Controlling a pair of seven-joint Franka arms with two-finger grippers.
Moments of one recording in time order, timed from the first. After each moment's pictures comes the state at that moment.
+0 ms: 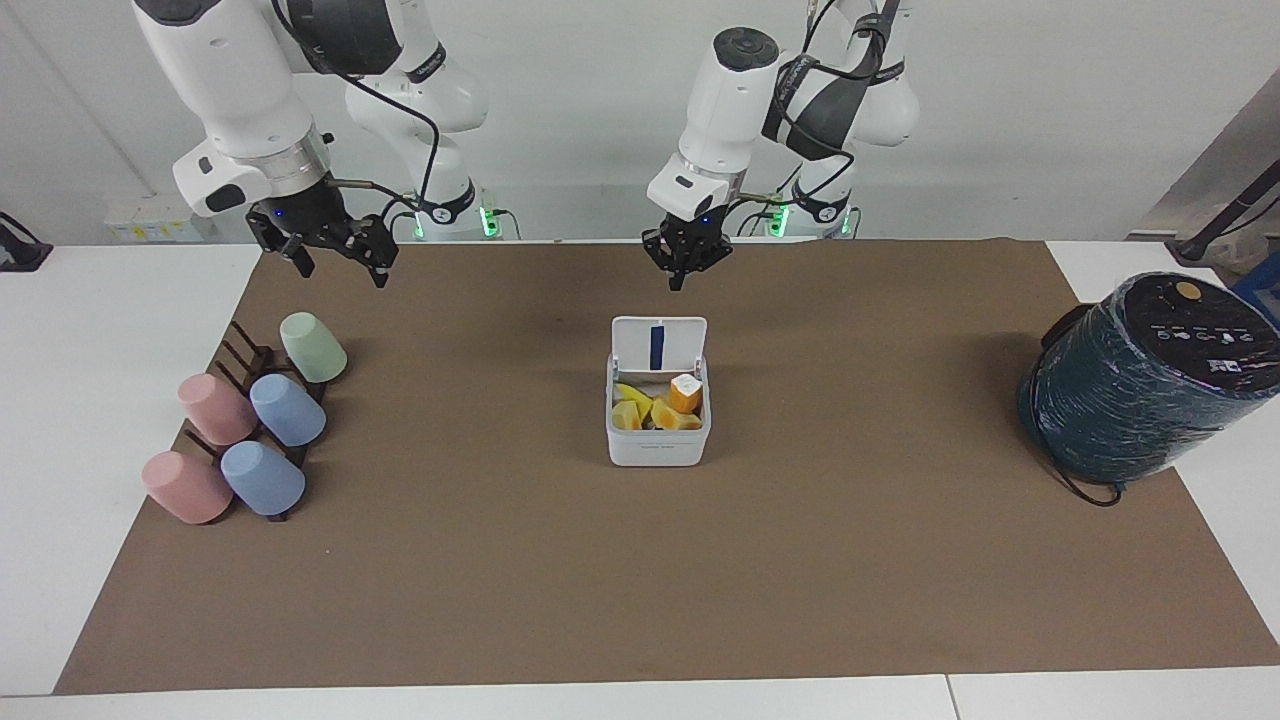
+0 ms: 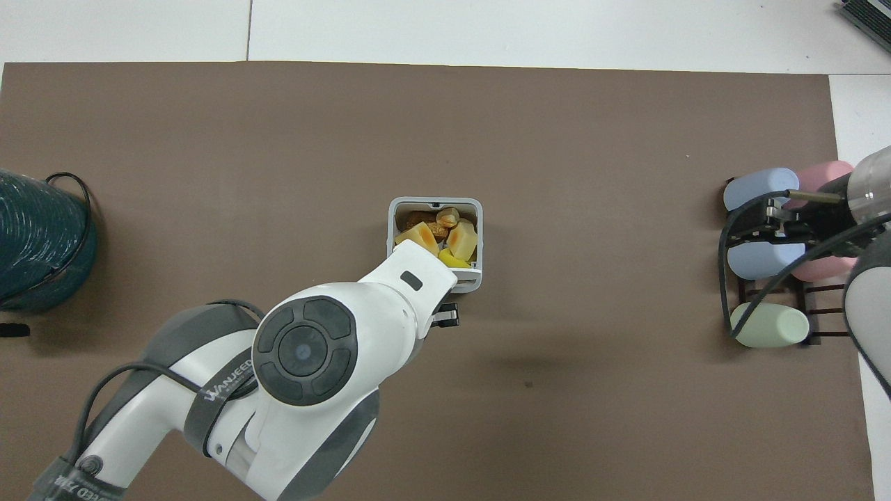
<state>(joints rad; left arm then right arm) -0.65 -0.04 -0.08 -2.01 -0.11 2.17 -0.71 0.01 -0.03 0.05 -1.65 -0.02 1.57 0.25</state>
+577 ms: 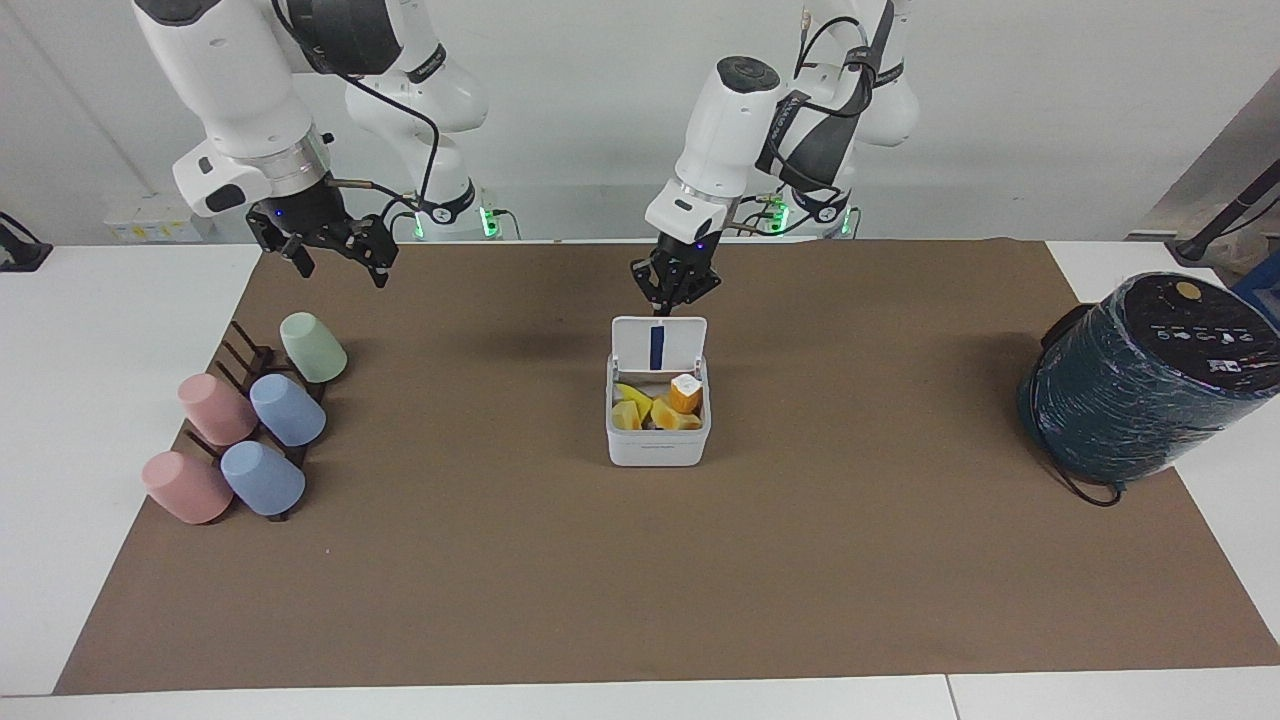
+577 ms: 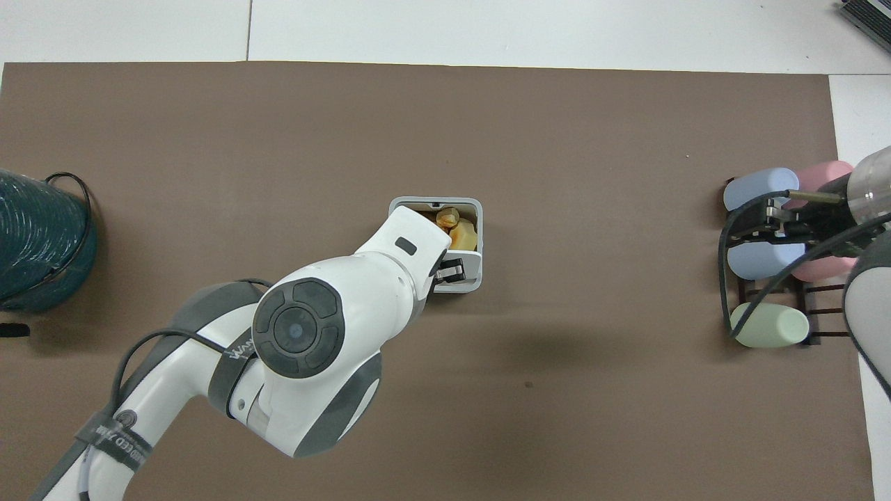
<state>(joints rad) -0.63 0.04 -0.06 -2.00 -0.11 2.41 -0.73 0.01 -0.03 0.05 -1.65 -0.02 1.57 0.25</state>
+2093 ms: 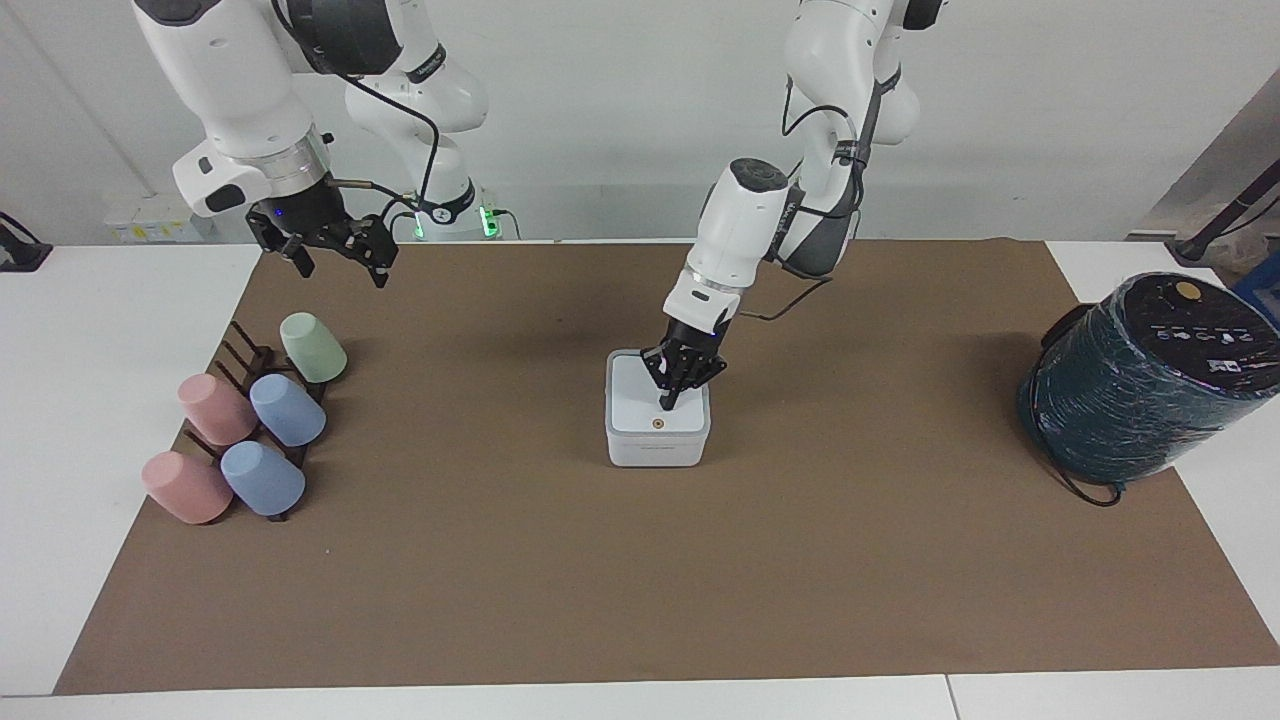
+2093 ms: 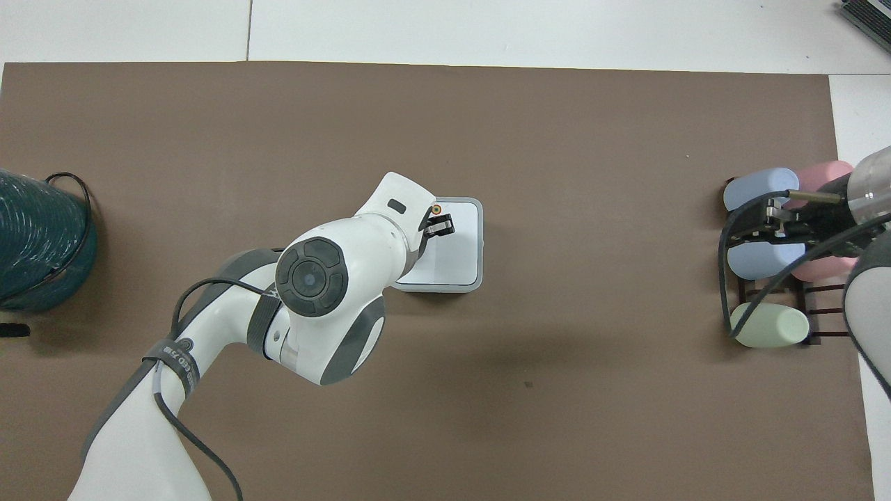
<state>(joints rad) -0.58 0.24 -0.06 -1.97 -0.11 2.65 -0.70 0.01 -0.03 0.05 -1.65 -0.02 1.57 0.25</state>
